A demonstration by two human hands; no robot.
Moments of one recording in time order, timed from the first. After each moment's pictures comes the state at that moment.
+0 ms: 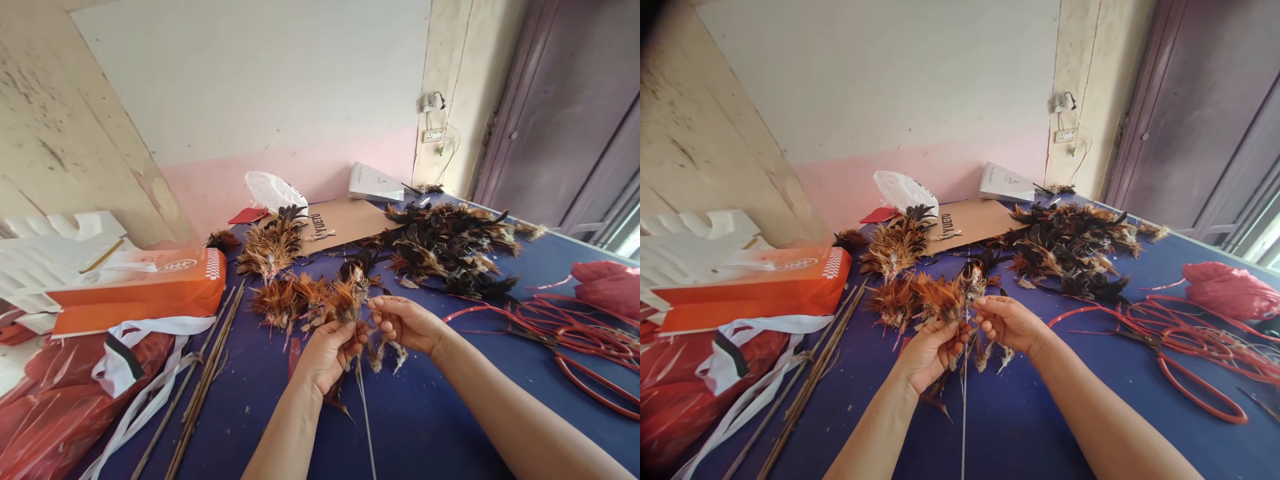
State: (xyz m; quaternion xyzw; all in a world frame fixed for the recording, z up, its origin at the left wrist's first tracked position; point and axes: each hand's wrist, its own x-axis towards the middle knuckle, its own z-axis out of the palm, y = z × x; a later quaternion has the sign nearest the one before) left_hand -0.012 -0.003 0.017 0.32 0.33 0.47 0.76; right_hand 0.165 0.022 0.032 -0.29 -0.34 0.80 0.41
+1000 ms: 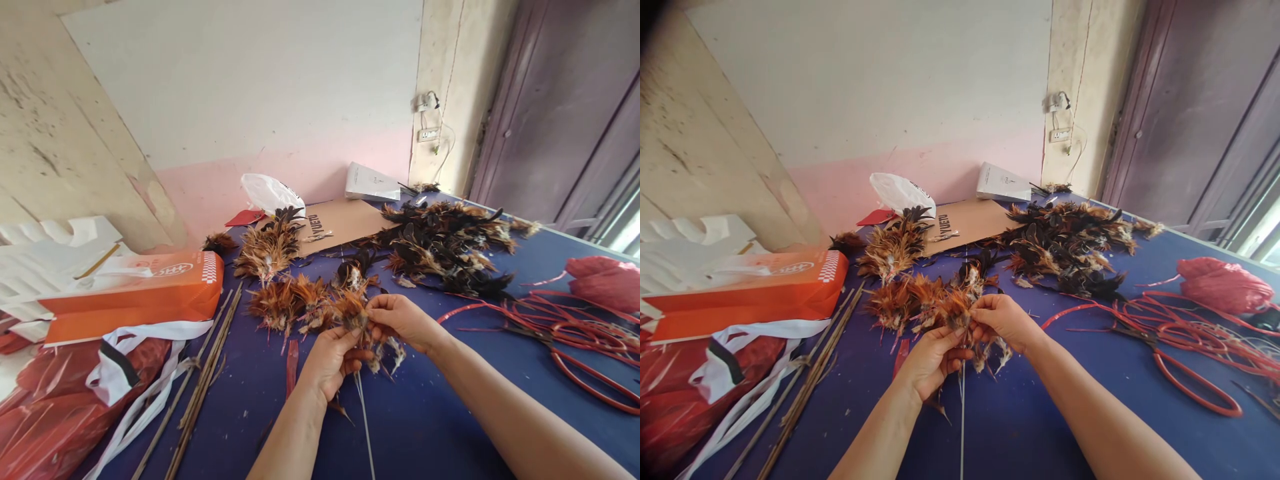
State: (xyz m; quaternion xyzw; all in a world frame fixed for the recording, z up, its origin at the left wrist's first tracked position) left_hand -0.002 -0.007 0.017 0.34 0.42 0.42 0.73; right_hand 0.154 0.016 0.035 -0.40 -0.50 0.65 0.42
